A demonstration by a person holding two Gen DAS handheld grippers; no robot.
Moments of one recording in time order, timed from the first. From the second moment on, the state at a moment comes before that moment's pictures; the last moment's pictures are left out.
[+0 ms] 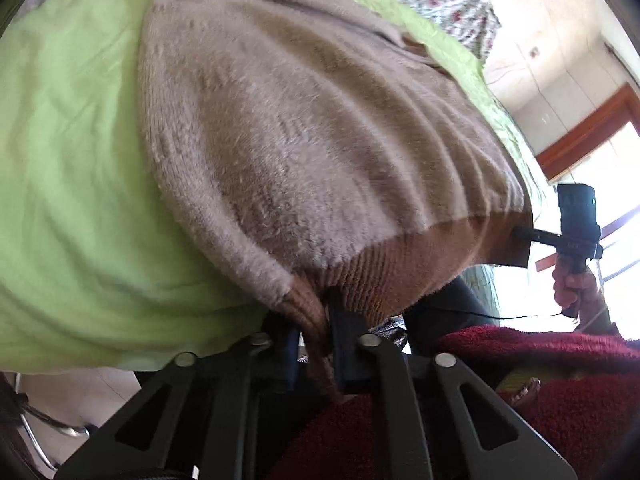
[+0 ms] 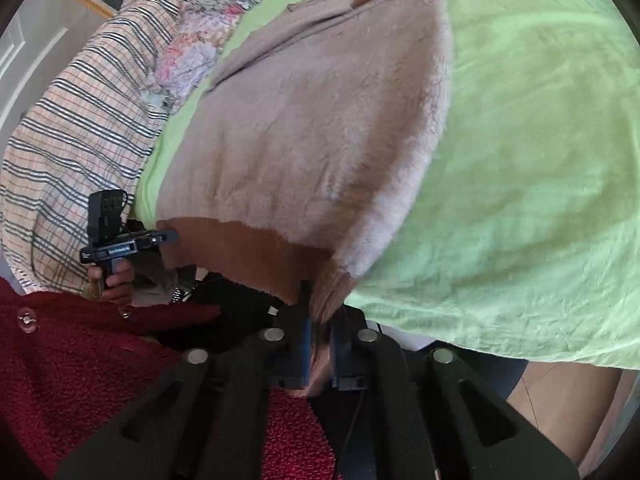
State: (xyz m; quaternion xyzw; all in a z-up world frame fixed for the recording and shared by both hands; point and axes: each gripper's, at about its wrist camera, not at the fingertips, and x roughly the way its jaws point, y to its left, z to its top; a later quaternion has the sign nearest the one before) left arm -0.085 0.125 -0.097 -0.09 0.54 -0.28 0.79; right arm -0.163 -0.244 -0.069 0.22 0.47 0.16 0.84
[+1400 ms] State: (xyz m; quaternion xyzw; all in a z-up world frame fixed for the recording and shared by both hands) left arm 0.248 0.154 0.007 -0.20 0.35 -0.20 0.89; right arm 0.146 -0.372 0.023 0.31 0.30 0.06 0.90
